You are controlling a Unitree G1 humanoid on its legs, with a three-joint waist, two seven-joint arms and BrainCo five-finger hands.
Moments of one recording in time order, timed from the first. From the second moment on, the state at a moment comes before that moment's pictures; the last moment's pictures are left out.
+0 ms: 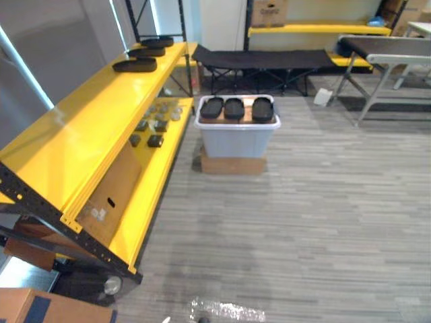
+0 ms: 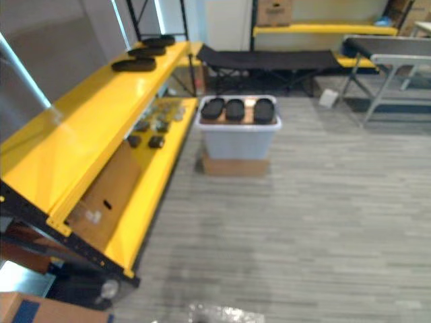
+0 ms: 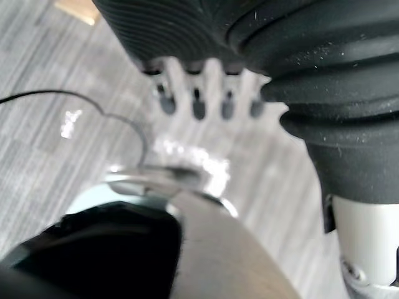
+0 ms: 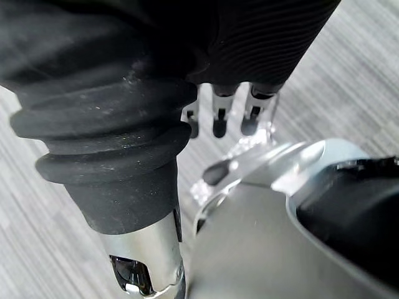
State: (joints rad) left arm 0.16 0.15 0.07 1.08 -0.32 0.16 -0.05; right arm 0.11 -0.10 -0.37 1.12 0.42 0.27 -0.04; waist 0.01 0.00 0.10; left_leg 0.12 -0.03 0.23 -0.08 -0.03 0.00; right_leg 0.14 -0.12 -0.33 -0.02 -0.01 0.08
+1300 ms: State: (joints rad) left arm 0.11 0.16 0.05 1.12 -0.31 0.13 -0.08; right arm 0.04 -0.06 -0.38 1.15 0.32 0.17 0.06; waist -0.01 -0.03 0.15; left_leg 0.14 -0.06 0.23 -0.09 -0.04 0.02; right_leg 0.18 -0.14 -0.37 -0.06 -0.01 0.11
